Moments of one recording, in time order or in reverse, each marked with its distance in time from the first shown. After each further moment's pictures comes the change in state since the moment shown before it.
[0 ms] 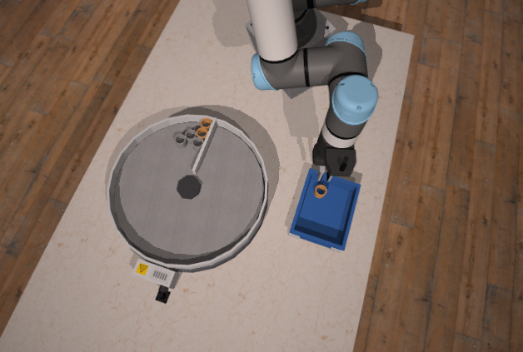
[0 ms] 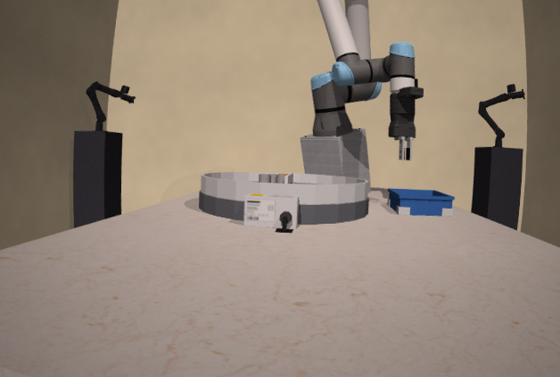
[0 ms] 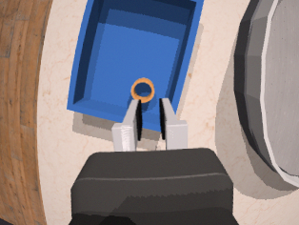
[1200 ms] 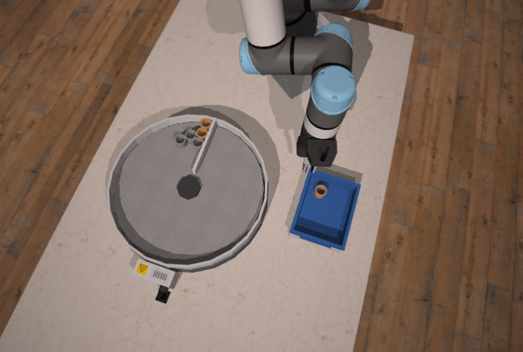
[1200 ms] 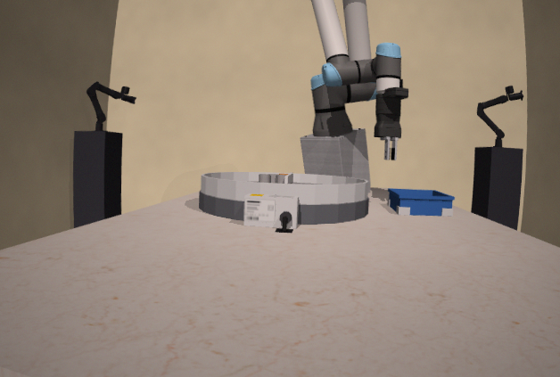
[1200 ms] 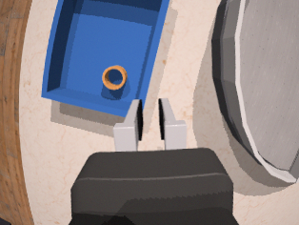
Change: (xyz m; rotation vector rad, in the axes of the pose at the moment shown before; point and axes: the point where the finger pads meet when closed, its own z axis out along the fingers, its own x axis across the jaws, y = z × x) arm 0.038 0.021 0.002 -0.005 0.005 0.002
